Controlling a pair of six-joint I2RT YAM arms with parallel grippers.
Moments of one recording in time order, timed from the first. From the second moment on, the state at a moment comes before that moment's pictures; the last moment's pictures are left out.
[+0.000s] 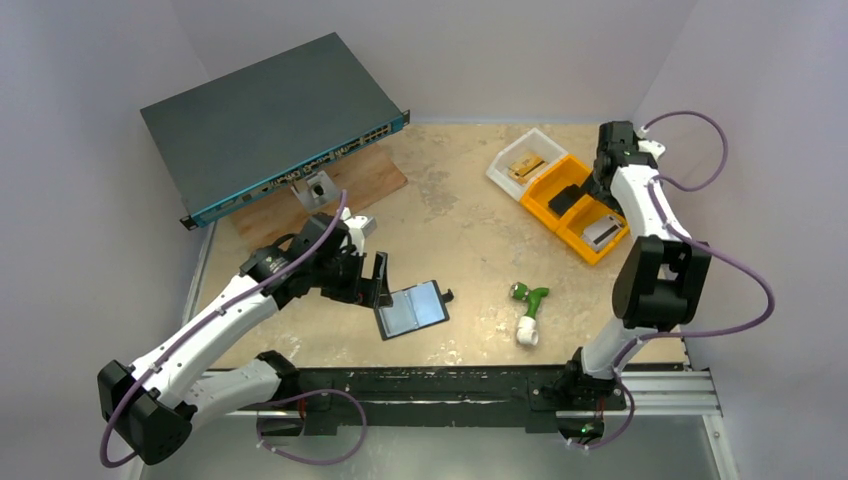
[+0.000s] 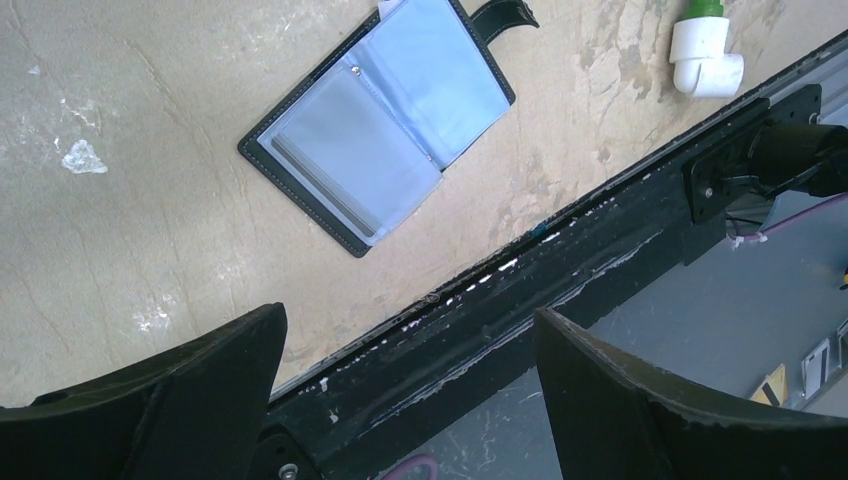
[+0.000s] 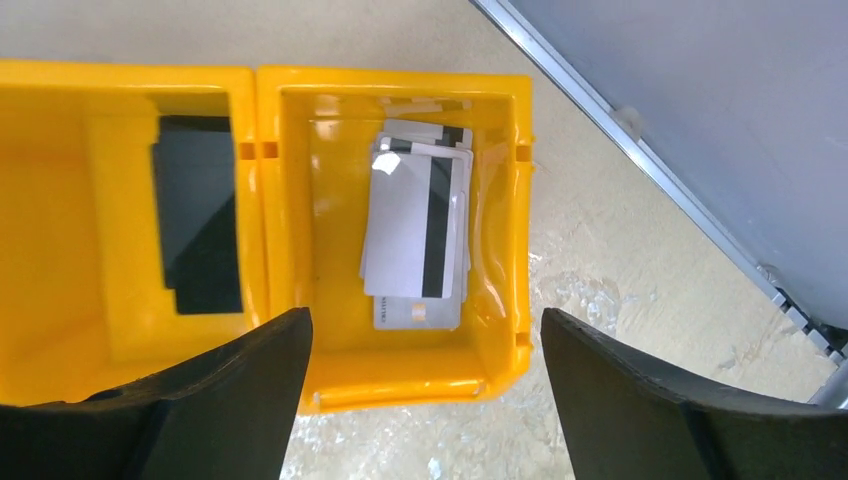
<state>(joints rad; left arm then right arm) -0.63 1.01 0.92 -0.85 0.24 -0.44 -0.11 1.74 1.44 -0.79 0.56 0.57</state>
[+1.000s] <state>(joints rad) -0.52 1.00 0.82 -0.82 0.17 -0.52 0.76 1.41 1.14 -0.56 0.32 0.74</state>
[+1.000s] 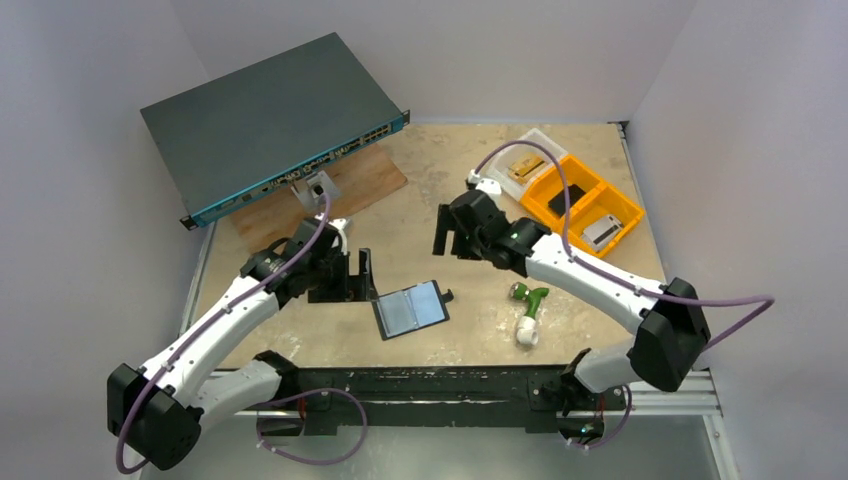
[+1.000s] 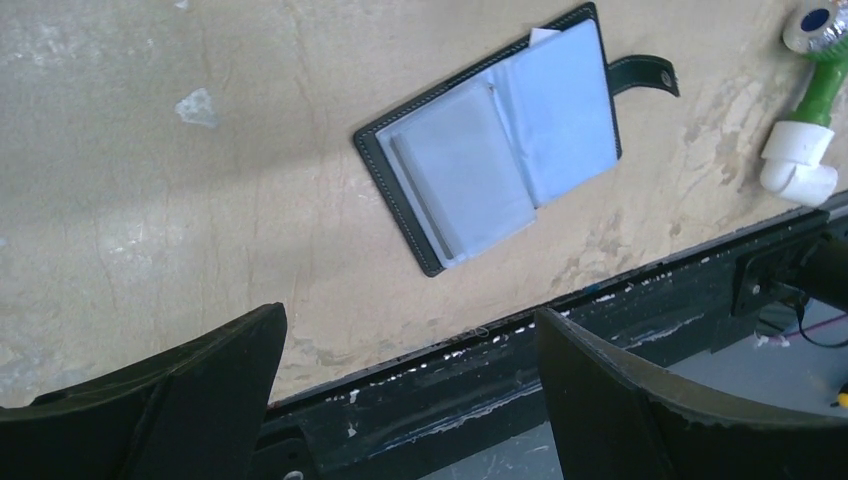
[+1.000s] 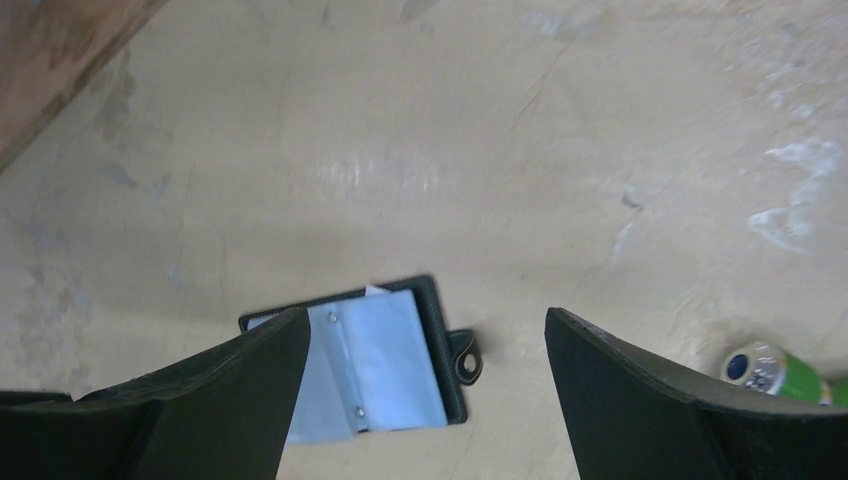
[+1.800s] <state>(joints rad) -0.48 1.04 0.72 -0.76 0.10 -0.65 1.06 1.68 1.03 -0.31 0.15 0.72</state>
